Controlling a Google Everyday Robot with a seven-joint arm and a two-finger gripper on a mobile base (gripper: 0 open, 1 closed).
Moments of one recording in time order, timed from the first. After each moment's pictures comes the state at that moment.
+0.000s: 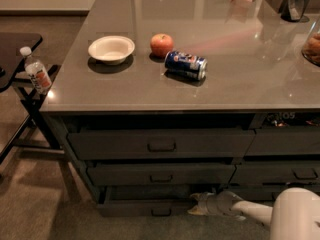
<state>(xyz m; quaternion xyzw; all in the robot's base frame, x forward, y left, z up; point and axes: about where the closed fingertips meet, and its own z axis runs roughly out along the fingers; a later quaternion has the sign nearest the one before) 0.544 -0.186 0.154 -0.61 0.72 0.06 0.31</state>
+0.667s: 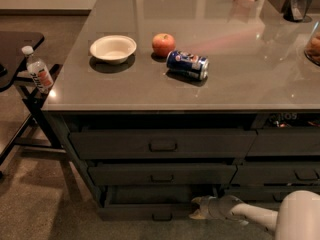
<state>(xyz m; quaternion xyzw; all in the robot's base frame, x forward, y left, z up) 0.534 -0.185 0.158 -0.61 0.72 0.06 0.32</state>
